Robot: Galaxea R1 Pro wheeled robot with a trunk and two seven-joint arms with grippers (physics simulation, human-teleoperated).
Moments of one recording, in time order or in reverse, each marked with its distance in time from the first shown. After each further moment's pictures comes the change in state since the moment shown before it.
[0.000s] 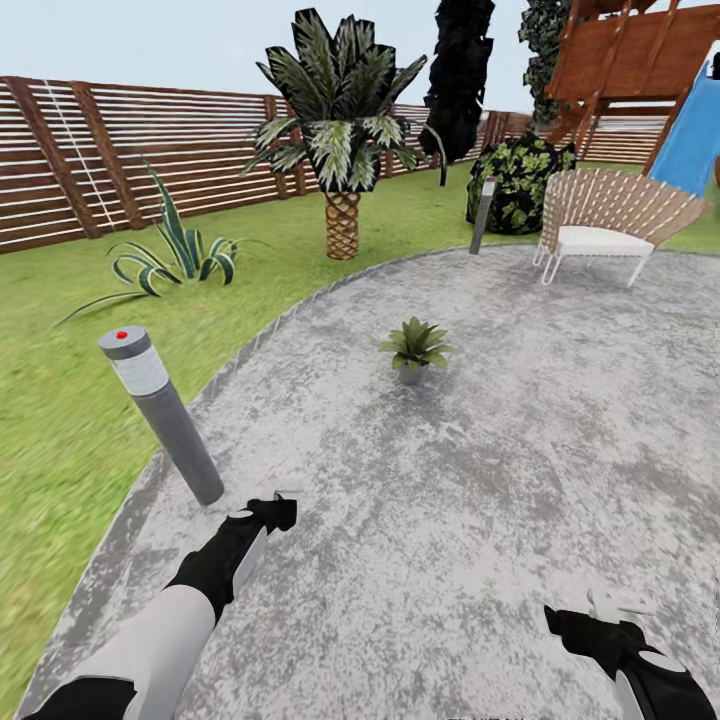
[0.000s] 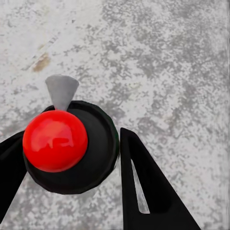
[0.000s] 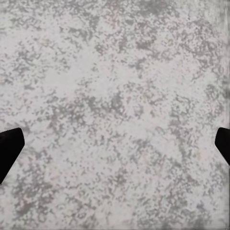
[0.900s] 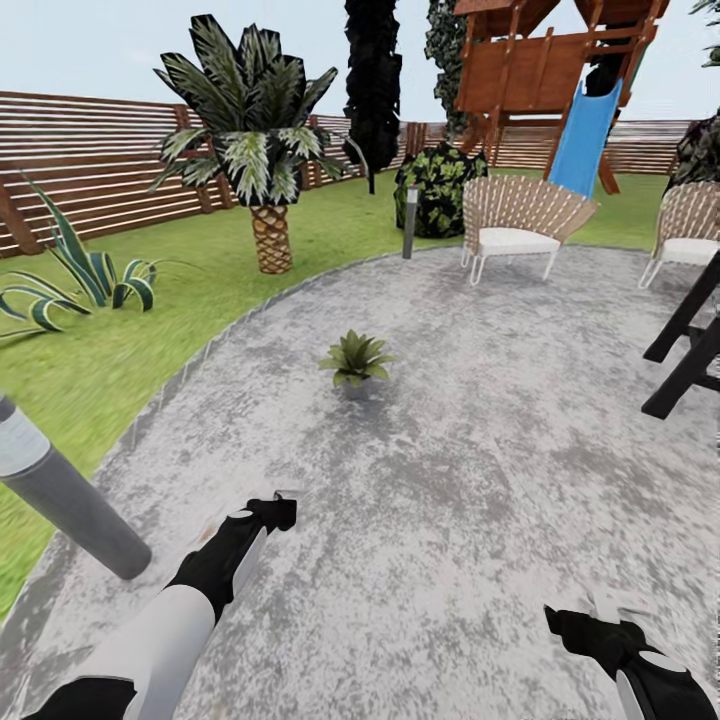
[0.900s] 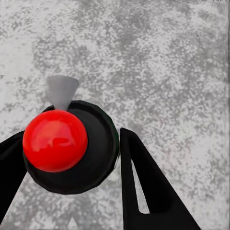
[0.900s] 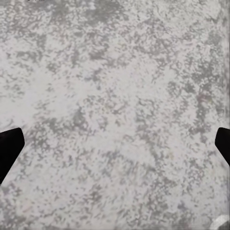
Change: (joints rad) left arm 0.000 0.000 0.001 0.000 -0.001 0.000 0.000; right arm 0.000 0.000 -0.001 0.000 0.000 0.000 0.000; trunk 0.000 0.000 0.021
